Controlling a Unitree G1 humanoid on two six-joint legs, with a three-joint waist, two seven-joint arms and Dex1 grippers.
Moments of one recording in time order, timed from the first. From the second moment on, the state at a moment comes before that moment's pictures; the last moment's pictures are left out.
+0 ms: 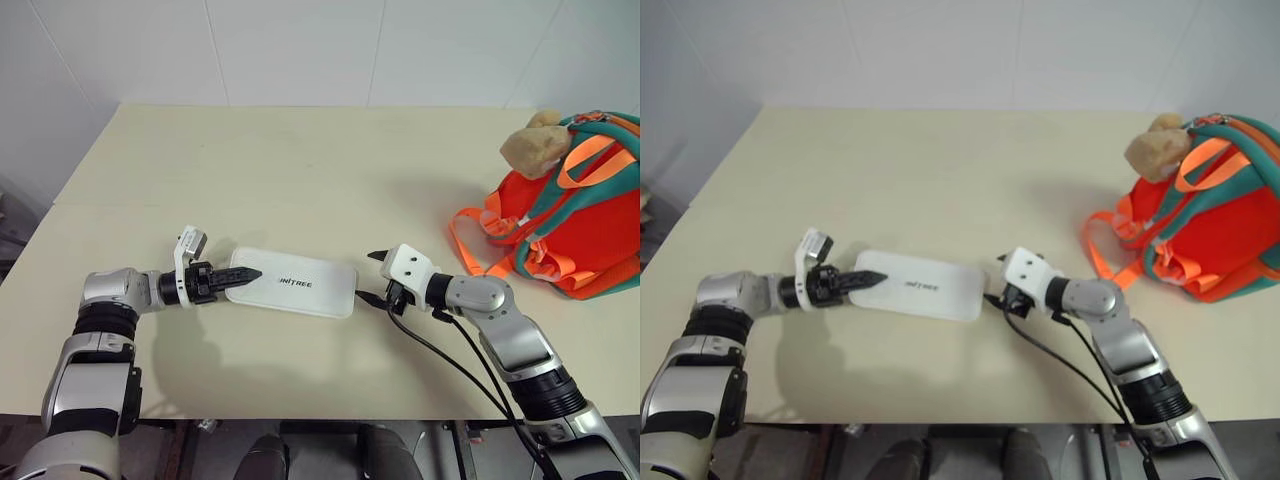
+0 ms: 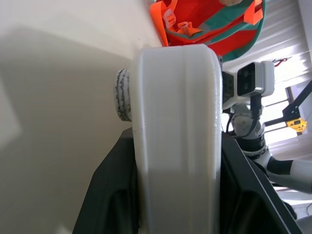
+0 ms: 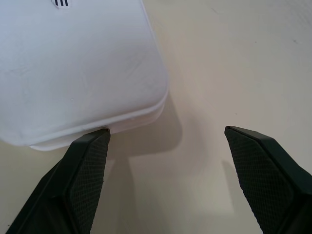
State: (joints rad) left arm -0.82 0.63 0.05 0.84 -0.46 0.99 -1.39; right arm -0.45 -0.55 0.22 -0.09 0.01 0.27 0.79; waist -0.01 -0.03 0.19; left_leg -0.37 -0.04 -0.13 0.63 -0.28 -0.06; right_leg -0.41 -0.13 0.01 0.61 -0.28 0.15
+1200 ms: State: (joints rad) left arm -0.60 0.29 0.72 0.37 -0.99 1.33 -0.66; right arm -0.10 -0.40 -0.49 -0.64 0.38 0.66 0.44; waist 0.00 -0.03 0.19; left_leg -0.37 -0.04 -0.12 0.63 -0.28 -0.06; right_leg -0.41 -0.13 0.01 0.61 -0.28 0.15
